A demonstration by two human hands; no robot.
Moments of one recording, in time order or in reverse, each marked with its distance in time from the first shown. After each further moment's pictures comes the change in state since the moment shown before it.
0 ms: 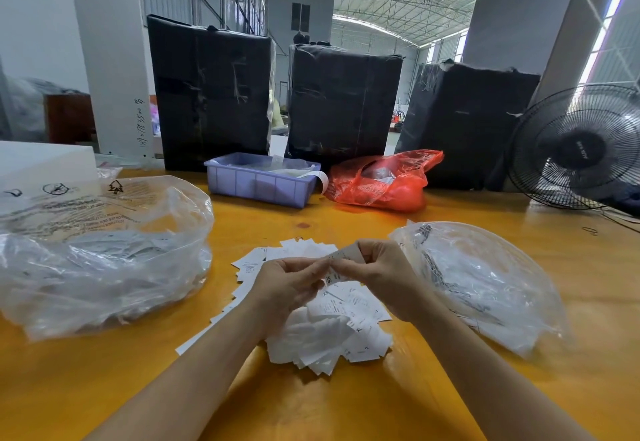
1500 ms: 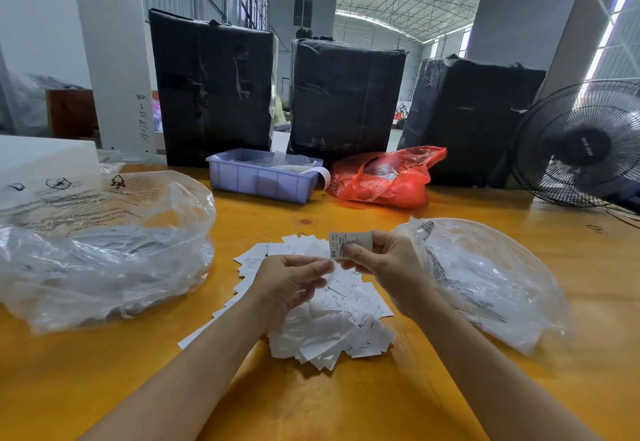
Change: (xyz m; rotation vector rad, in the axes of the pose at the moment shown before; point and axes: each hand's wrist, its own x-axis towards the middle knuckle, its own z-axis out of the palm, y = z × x) left_hand 0.002 -0.001 -0.003 0.087 0.042 -0.015; right_hand 0.002 0.004 -0.004 0.054 0.112 0.036
